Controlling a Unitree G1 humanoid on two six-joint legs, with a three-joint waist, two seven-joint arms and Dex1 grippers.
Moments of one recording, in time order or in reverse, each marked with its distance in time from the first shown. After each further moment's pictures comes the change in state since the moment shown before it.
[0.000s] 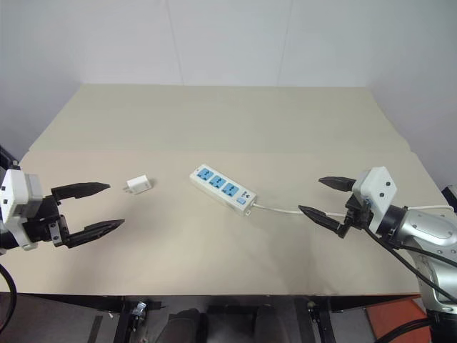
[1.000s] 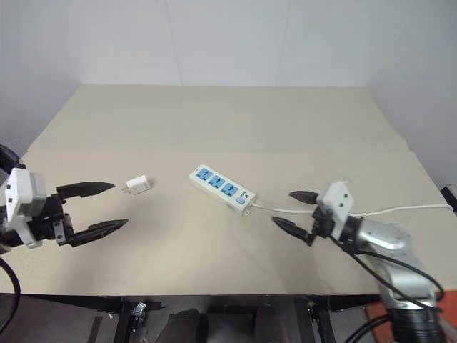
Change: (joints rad) left arm -0.046 0.001 -0.047 0.018 -0.003 -0.012 -0.012; right arm -0.083 0.217 0.235 0.089 -0.089 -0.031 -0.053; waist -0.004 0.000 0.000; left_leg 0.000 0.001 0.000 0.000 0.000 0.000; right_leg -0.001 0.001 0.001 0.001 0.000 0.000
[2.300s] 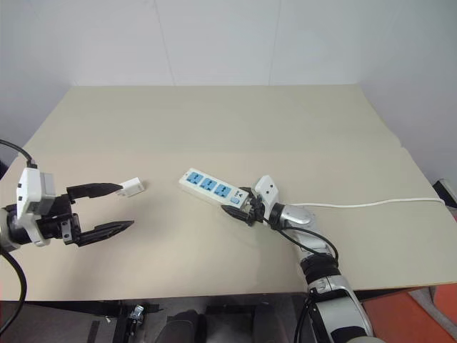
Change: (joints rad) left arm -0.018 0.000 -0.041 0.018 -0.006 0.000 -0.013; right arm -0.402 0.360 0.211 0.748 -0.206 -0.348 0.022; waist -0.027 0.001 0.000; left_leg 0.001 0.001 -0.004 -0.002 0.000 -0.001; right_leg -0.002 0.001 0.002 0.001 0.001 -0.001
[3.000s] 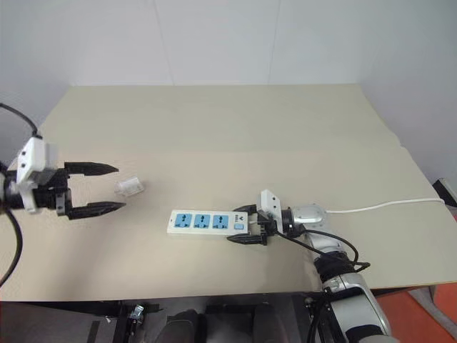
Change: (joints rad) left arm -0.373 0.181 -0.262 0.374 0.169 -0.086 -0.152; right arm -0.016 -0.116 0.078 0.014 0.021 -0.106 0.440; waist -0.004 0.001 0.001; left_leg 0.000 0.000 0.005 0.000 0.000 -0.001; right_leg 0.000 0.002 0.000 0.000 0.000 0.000
